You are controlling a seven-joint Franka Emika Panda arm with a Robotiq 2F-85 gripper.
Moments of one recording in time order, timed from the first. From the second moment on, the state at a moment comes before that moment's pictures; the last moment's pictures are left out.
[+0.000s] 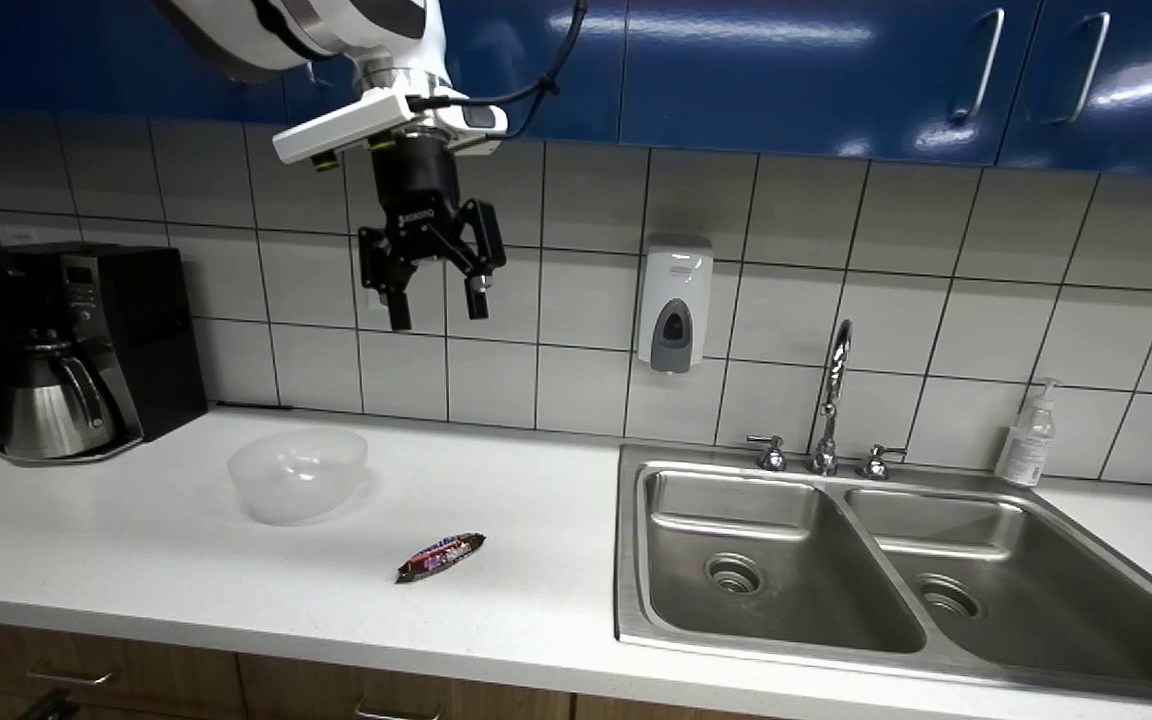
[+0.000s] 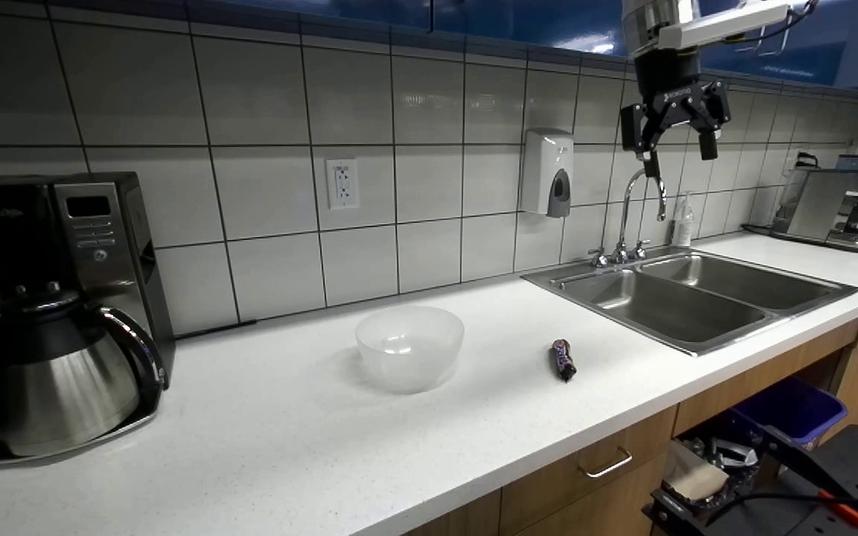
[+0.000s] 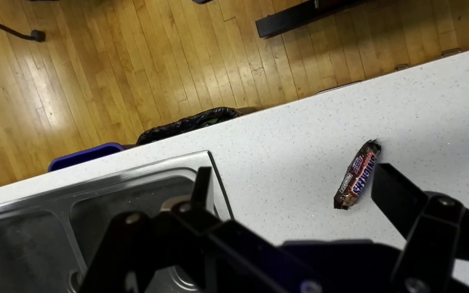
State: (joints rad) arm -0.15 -0.21 -0.13 -2.24 -0.30 1.88 0.09
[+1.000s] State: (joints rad) arm -0.15 -0.06 -0.13 -2.28 -0.30 2.12 0.23
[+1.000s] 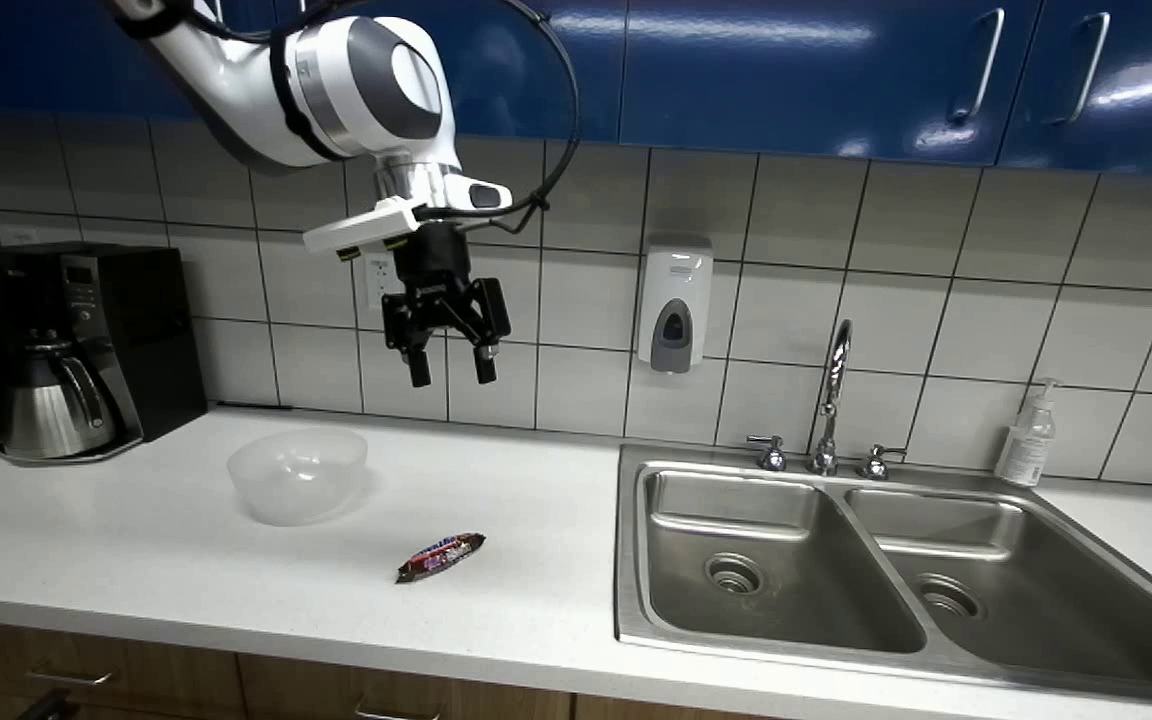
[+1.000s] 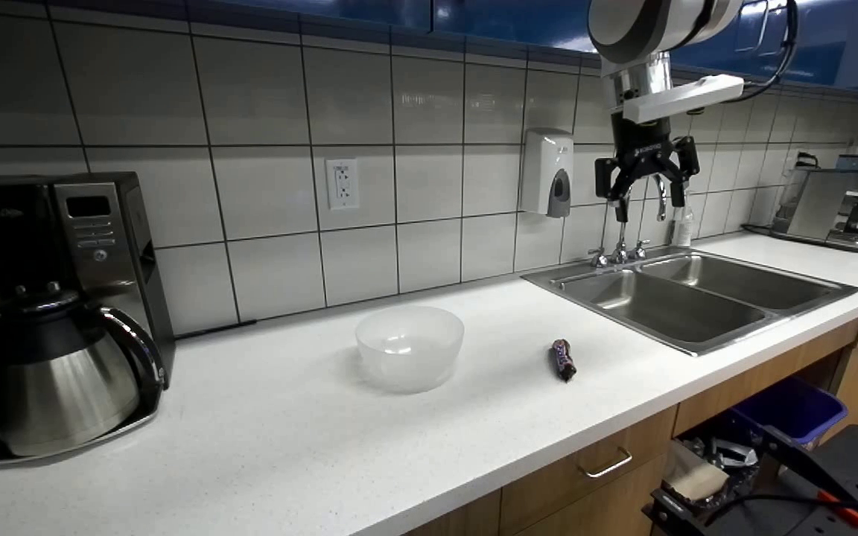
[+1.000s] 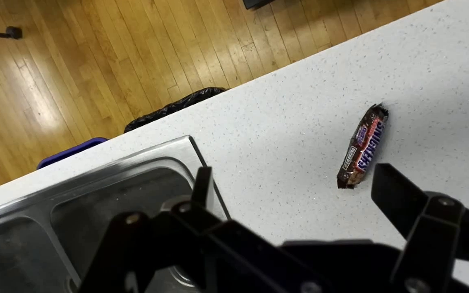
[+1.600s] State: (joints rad) arm -0.14 0.04 -0.13 -2.29 -0.30 2.20 0.33
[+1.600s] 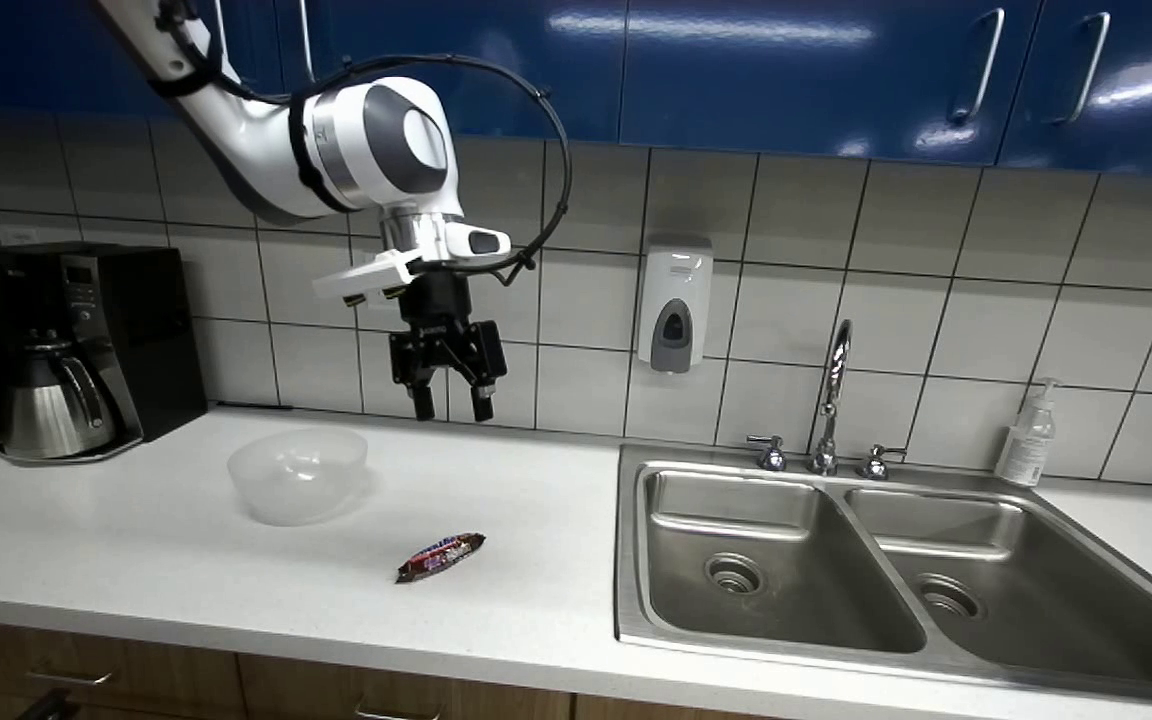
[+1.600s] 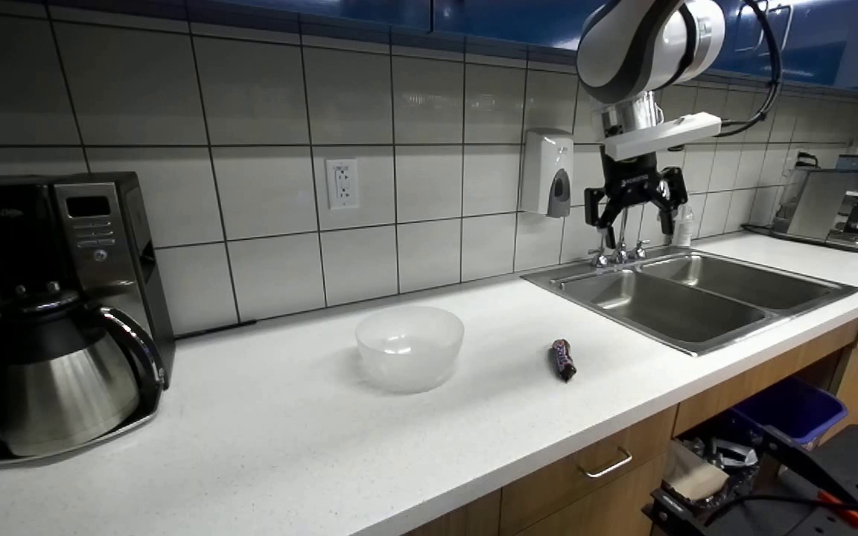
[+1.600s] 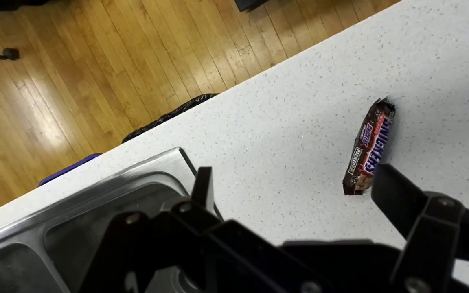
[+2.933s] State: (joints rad) arm -0.10 0.26 -0.14 -2.21 -0.30 2.34 0.47
